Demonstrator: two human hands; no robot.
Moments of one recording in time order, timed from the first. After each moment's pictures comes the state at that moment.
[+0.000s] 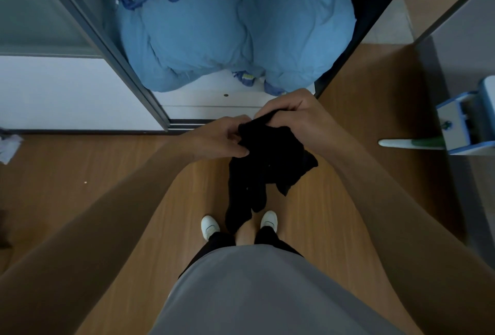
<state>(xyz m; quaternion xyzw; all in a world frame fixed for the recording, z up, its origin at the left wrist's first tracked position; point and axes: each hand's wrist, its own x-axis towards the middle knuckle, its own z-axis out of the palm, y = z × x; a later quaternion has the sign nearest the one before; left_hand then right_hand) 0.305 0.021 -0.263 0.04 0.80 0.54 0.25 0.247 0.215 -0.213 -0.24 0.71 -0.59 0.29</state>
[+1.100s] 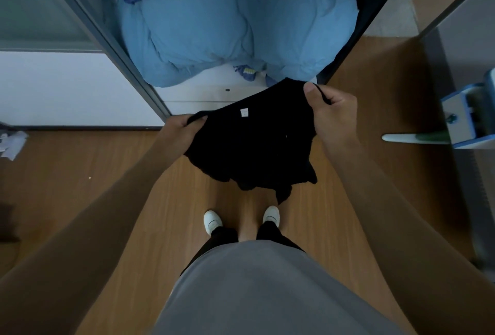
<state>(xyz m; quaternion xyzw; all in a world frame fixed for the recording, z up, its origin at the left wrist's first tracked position) 0.337 -0.020 -0.314 -0.24 0.78 0.57 0.06 0.248 0.246 -0.253 -0.01 0.77 -0.63 0.03</state>
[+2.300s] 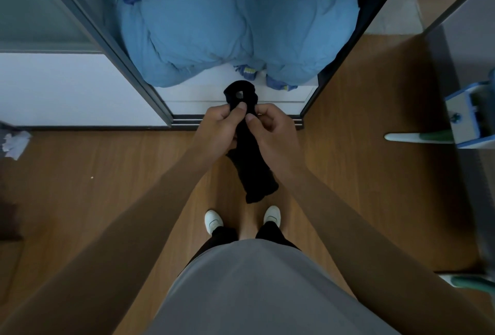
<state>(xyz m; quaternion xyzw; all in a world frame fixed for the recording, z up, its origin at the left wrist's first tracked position) 0.311 0.062 -0.278 -0.23 0.71 0.67 0.03 0.295 0.194 -0.272 -0.06 0.74 -0.65 0.16</state>
